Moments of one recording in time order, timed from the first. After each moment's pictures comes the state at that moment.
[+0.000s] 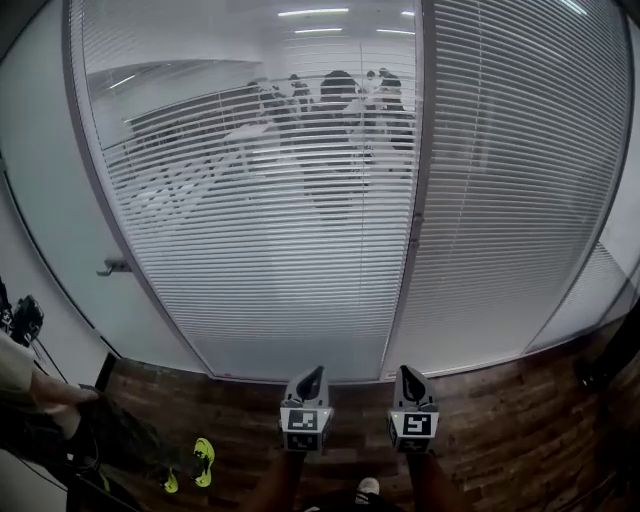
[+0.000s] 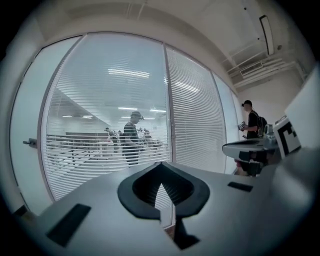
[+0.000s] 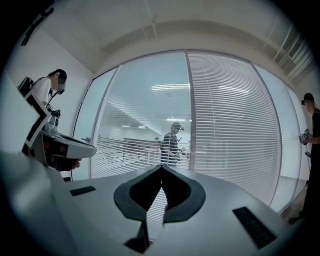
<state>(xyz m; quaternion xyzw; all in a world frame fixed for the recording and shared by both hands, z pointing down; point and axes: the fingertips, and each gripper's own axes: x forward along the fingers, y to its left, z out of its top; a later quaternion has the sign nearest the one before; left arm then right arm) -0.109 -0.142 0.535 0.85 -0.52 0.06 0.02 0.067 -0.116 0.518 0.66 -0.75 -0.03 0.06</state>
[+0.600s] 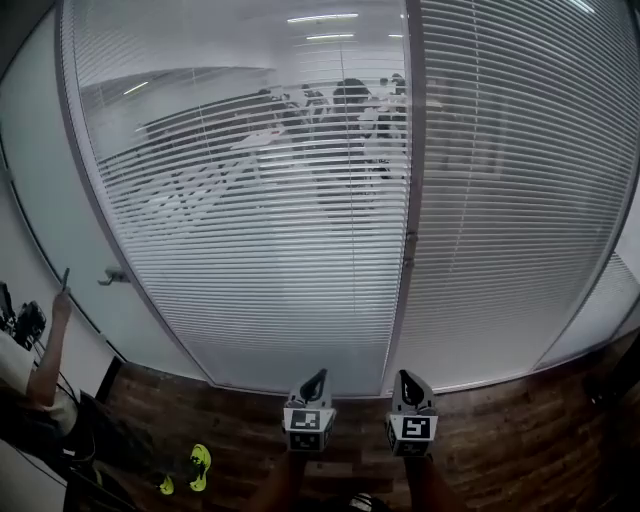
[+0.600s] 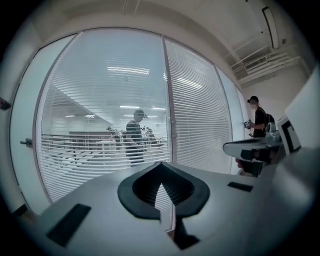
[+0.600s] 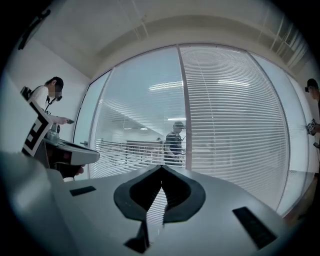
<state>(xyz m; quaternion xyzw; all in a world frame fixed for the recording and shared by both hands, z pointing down) -0.048 -0.195 0.541 0.84 -0.54 0.08 0.03 0.121 -0.171 0.518 0.64 -0.77 -0.01 0.04</state>
